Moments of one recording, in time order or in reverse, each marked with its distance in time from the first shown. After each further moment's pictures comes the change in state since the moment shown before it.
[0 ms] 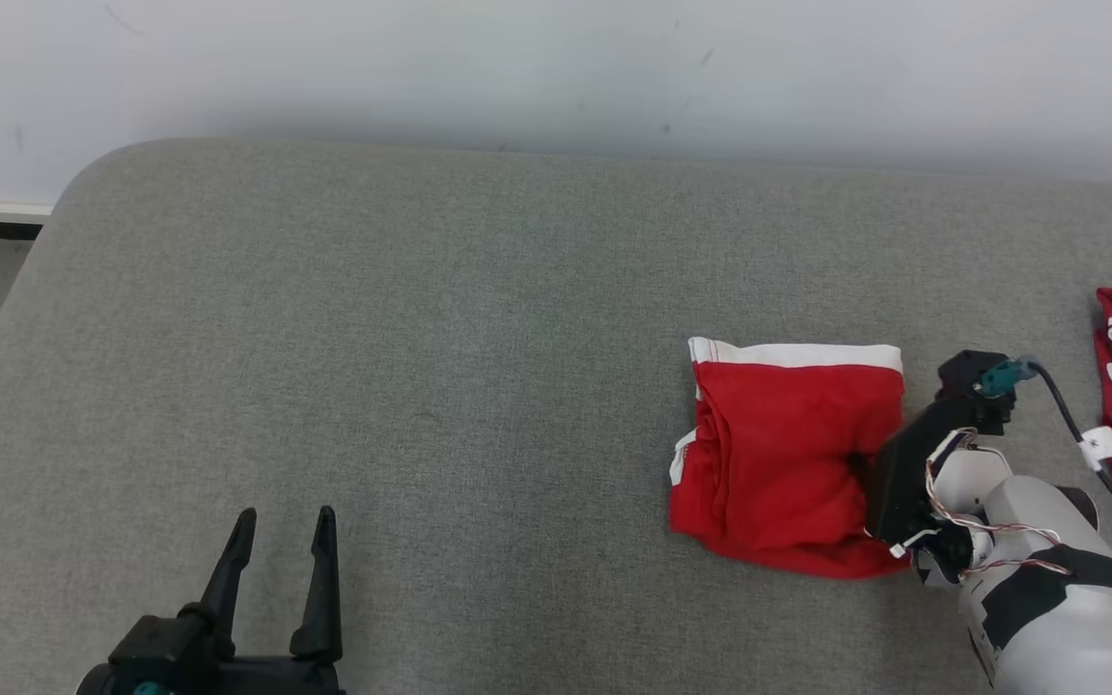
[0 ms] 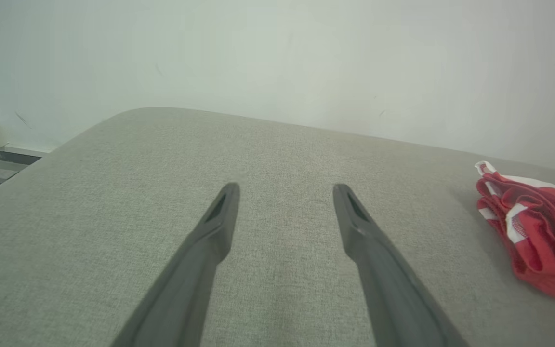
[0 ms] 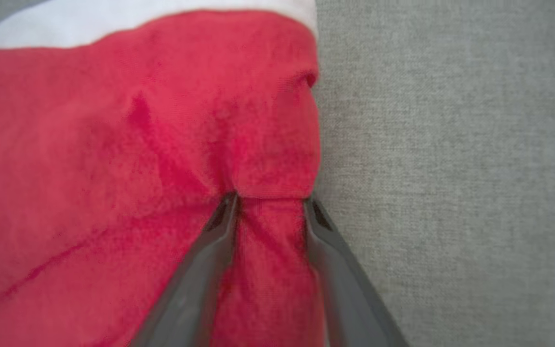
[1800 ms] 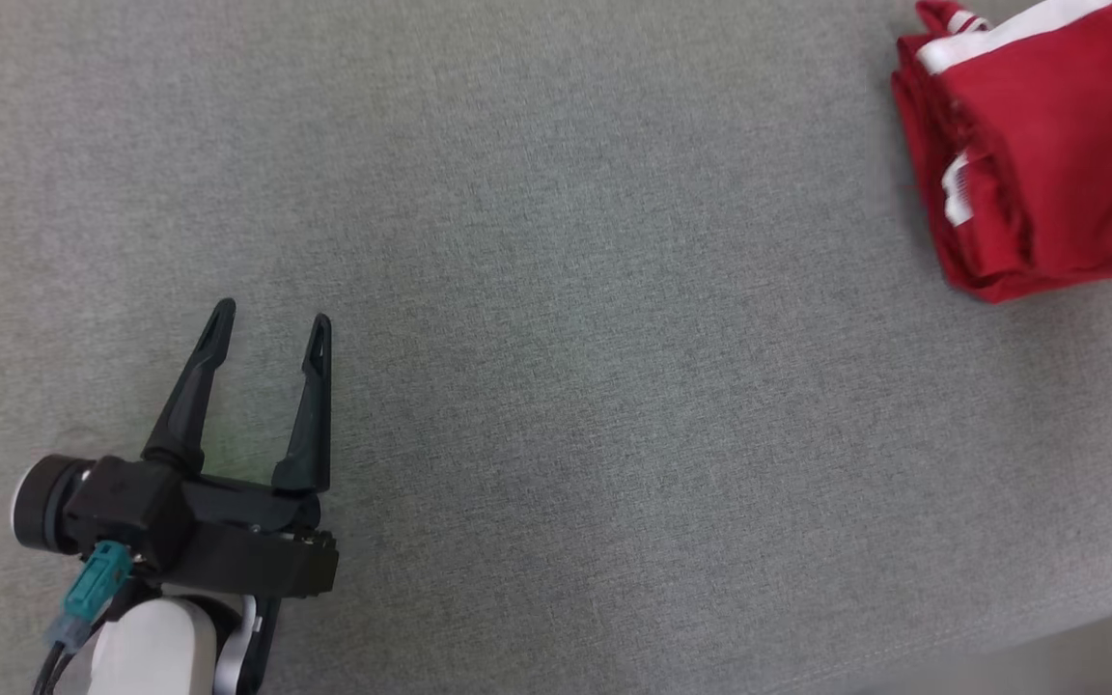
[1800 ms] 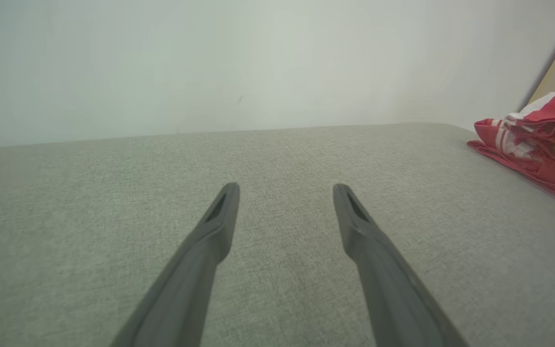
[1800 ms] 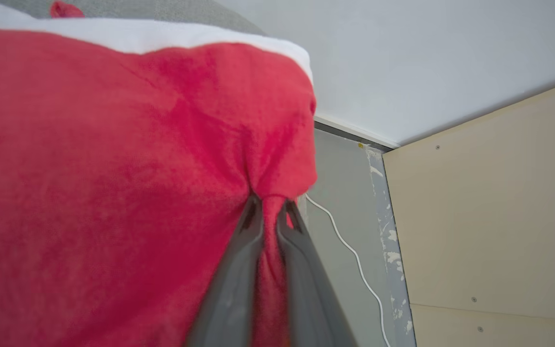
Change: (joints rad) left arm -0.249 0.062 -0.032 -0.105 0.080 -0.048 0.000; right arm -0.353 -0.488 0.444 -0.194 -0.040 0.000 -0.181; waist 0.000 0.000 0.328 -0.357
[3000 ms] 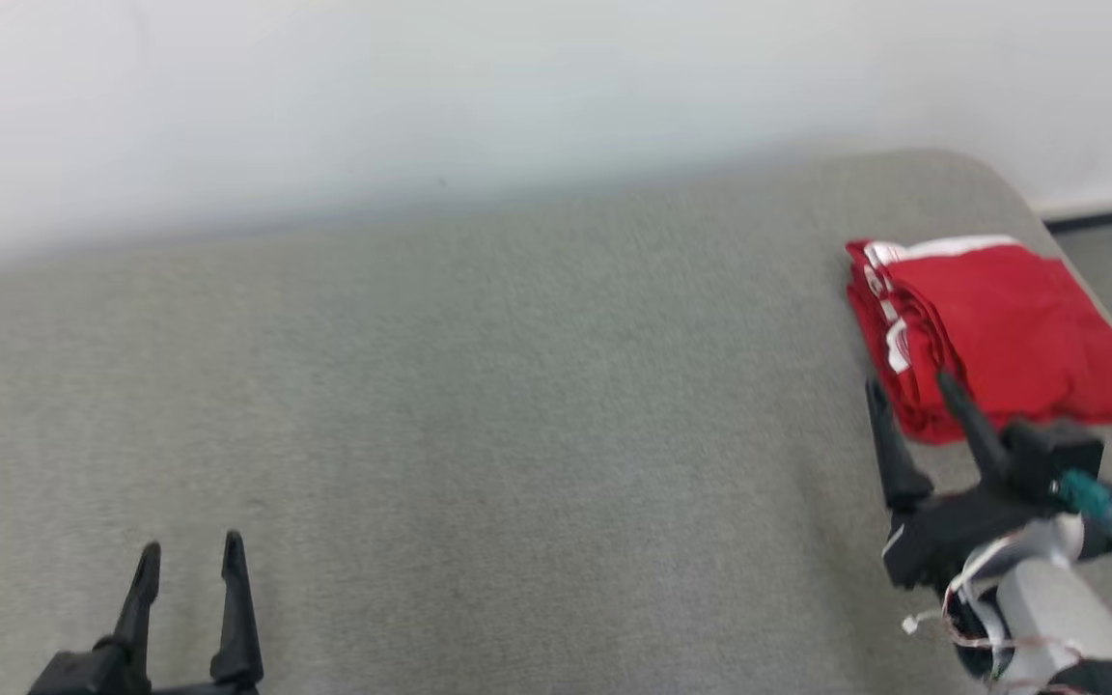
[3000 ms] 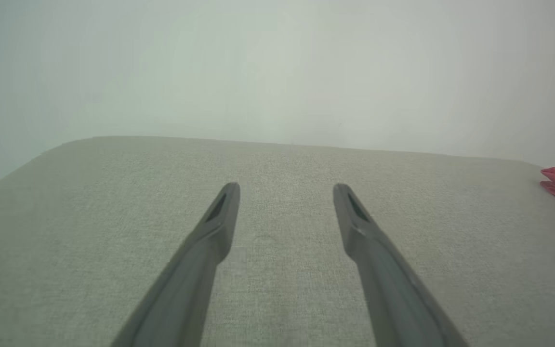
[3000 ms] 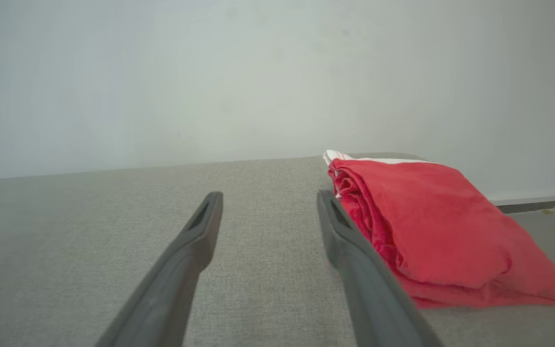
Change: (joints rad) left arm 0.286 -0.053 0.162 0.097 -0.048 0.077 0.000; right arm 0.636 0.384 -0.272 -0.262 0.100 0.000 -0.496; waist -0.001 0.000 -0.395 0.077
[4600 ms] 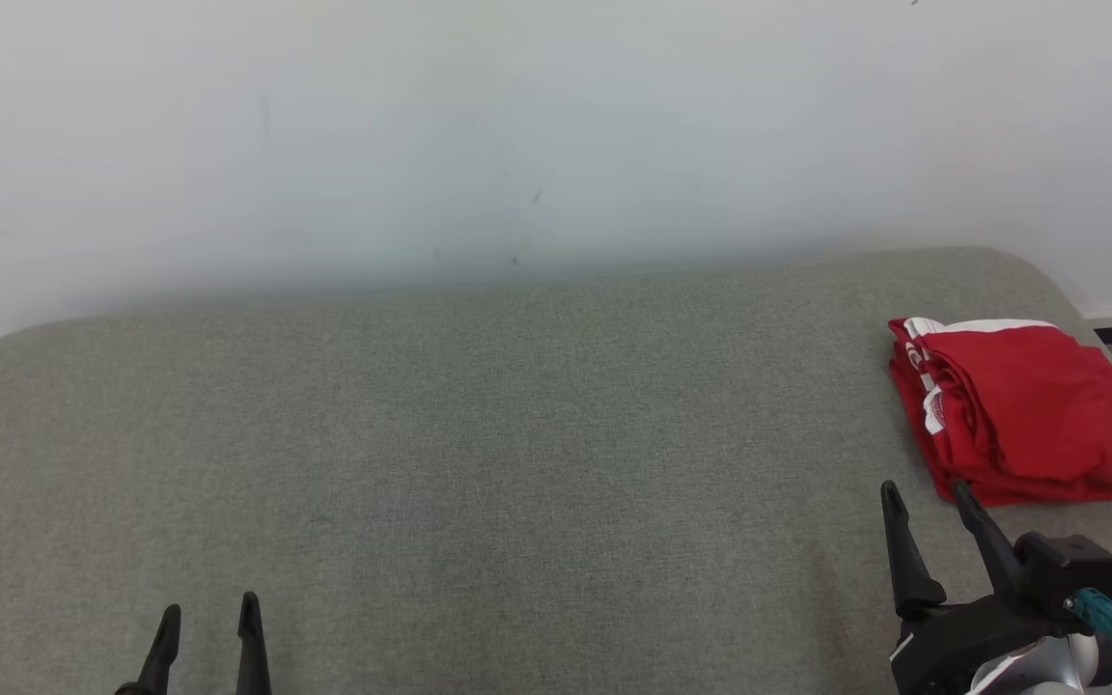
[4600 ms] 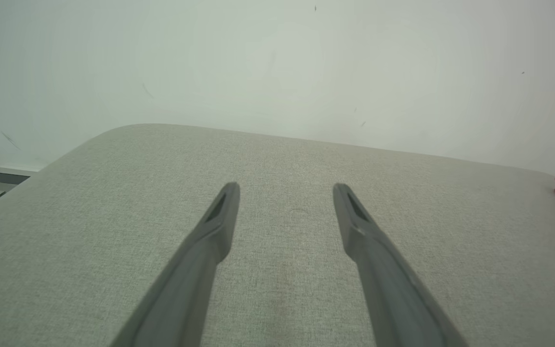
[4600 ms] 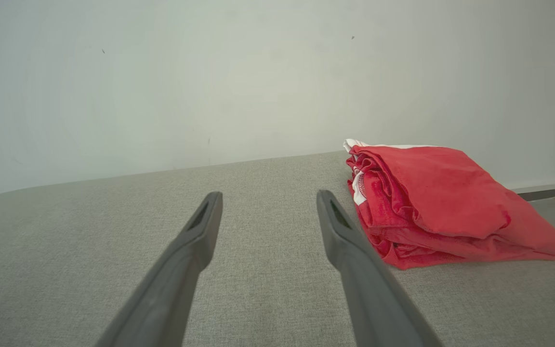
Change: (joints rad) left arm 0.060 -0.009 -0.003 0.070 -0.016 -0.010 0.000; right arm 0.301 0.112 -0.185 -0.272 -0.113 0.000 0.107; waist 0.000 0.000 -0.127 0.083
